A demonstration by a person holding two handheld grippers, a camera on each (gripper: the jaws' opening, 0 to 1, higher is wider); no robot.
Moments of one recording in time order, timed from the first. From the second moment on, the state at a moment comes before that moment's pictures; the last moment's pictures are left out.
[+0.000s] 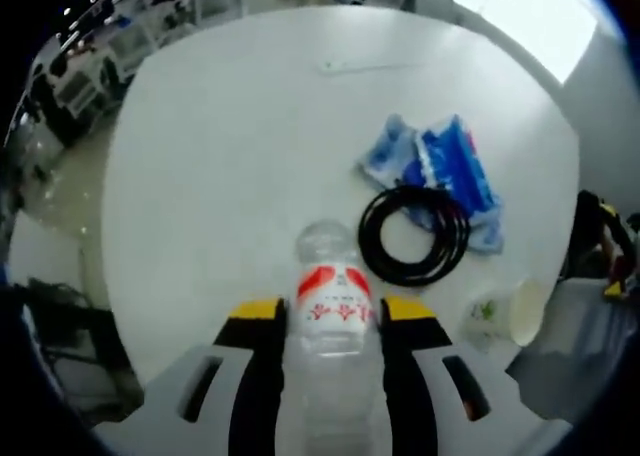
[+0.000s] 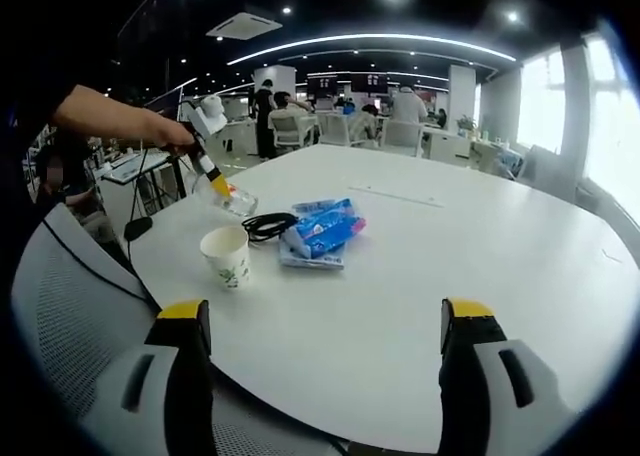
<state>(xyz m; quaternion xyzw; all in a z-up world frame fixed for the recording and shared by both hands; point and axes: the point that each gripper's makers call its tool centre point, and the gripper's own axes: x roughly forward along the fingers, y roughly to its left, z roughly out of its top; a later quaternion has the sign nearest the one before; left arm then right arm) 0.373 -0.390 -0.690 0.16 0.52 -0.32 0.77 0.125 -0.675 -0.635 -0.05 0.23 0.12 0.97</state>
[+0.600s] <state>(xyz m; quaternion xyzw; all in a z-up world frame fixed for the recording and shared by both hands) 0.362 -0.386 -0.685 0.24 0.57 -0.35 0.70 0.125 -0.674 -0.635 -0.05 0.23 0.12 0.97</state>
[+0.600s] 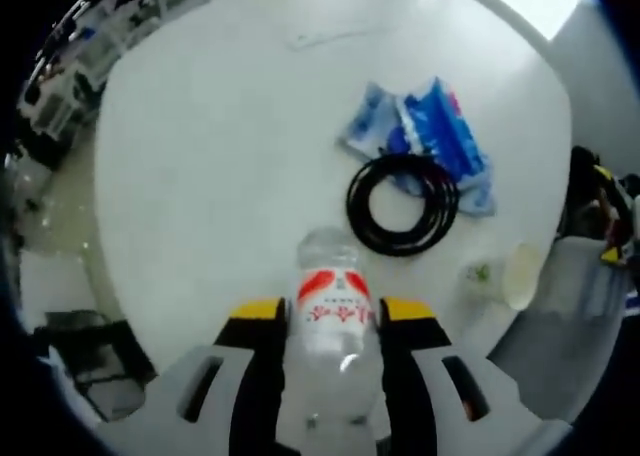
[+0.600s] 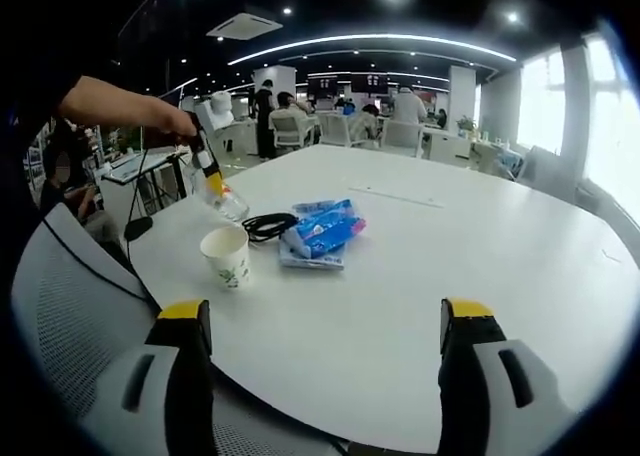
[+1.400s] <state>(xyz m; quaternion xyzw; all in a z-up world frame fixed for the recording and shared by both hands) 0.365 -0.419 -0.687 0.35 0.60 -0.39 0.60 0.126 -0.679 -0.633 -0.05 0.22 0.11 0.97</state>
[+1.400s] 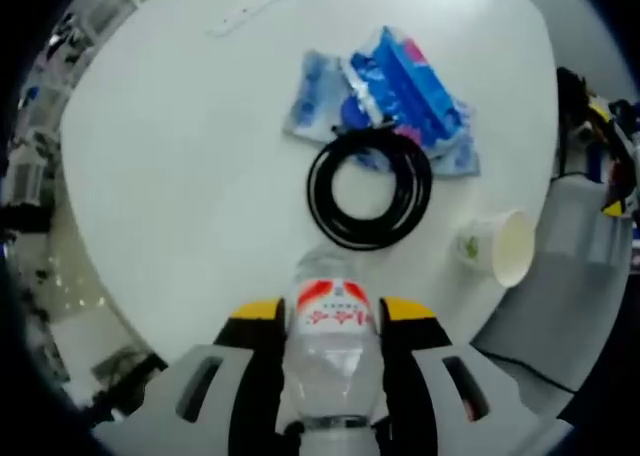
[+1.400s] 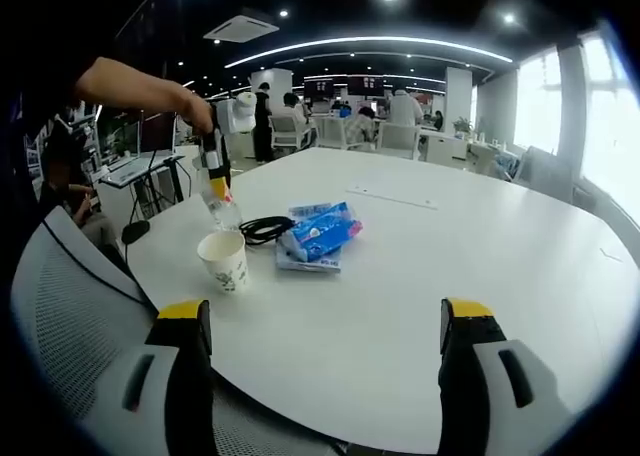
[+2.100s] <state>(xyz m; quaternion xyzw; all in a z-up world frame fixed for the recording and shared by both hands) 0.368 -0.456 -0.677 0.36 0.53 -0.46 0.62 0.127 -0.680 -0.632 -0.05 0.22 0.11 0.97</state>
